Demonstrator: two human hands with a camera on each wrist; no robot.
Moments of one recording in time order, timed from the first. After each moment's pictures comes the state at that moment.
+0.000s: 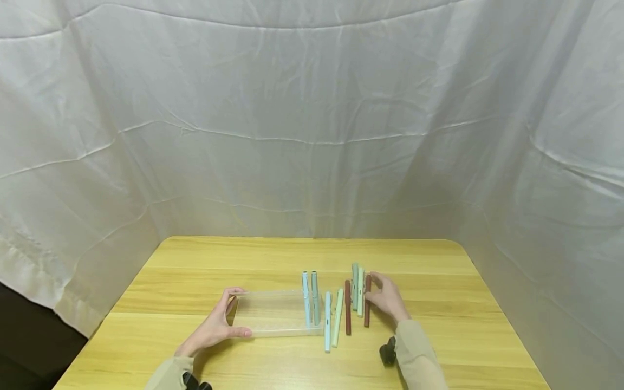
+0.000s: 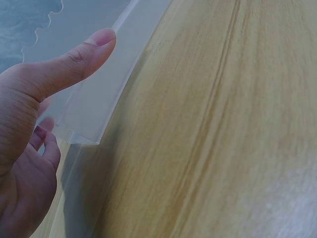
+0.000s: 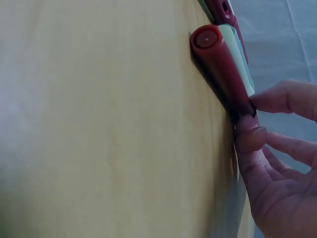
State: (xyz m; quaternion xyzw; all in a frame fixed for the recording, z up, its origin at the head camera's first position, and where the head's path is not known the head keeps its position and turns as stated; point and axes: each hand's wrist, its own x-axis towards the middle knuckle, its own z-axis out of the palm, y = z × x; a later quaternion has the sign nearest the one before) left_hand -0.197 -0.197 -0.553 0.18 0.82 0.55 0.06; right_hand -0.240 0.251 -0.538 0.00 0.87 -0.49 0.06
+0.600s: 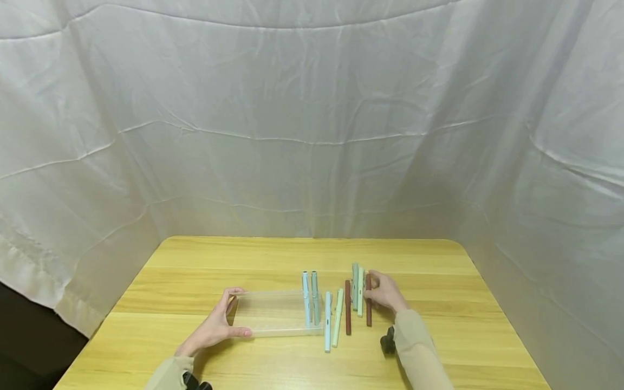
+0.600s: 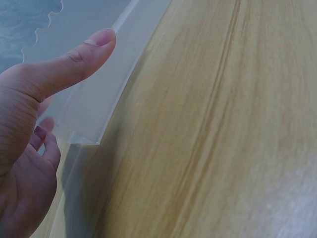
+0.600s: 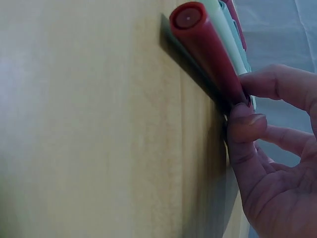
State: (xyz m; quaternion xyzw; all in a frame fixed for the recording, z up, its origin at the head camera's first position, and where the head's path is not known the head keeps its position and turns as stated) left_hand -0.196 -0.197 -0.551 0.17 0.82 0.54 0.06; right_hand -0.255 0.255 -0.536 -0.01 0.88 -0.47 0.10
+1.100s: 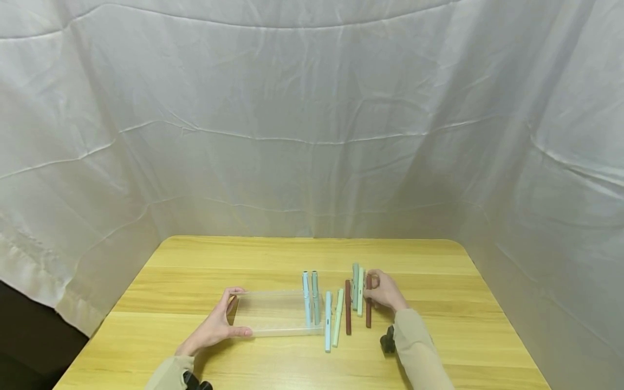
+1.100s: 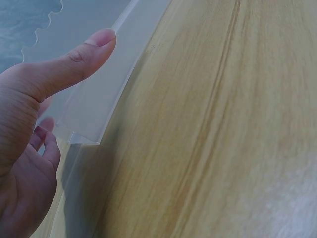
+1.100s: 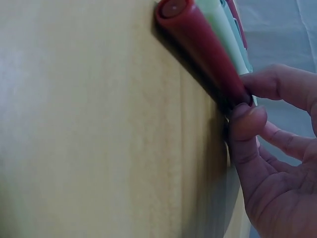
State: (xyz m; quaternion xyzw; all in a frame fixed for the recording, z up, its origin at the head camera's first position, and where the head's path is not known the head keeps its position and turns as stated) left_hand -0.198 -0.197 -0.554 0.18 0.82 0.54 0.05; right_hand -0.258 0.256 -0.538 -0.02 0.88 -0.47 0.08
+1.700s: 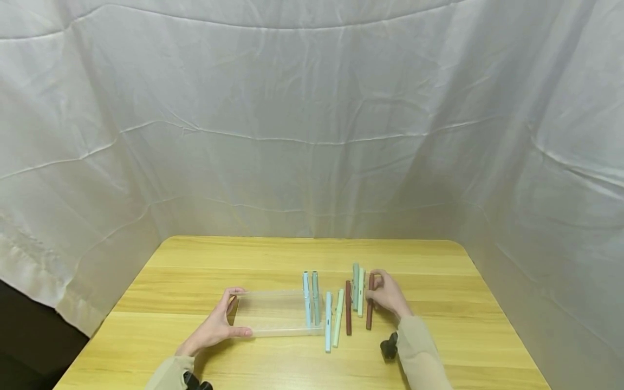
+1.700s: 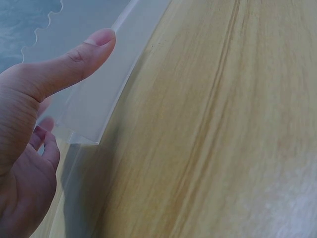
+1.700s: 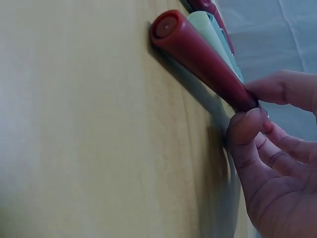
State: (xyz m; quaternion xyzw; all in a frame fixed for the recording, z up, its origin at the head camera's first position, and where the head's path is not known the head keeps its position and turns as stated) left_hand -0.198 -0.197 -0.554 0.19 0.82 0.54 0.05; right_hand -0.247 0.257 -0.536 -0.01 0.86 -0.51 0.06
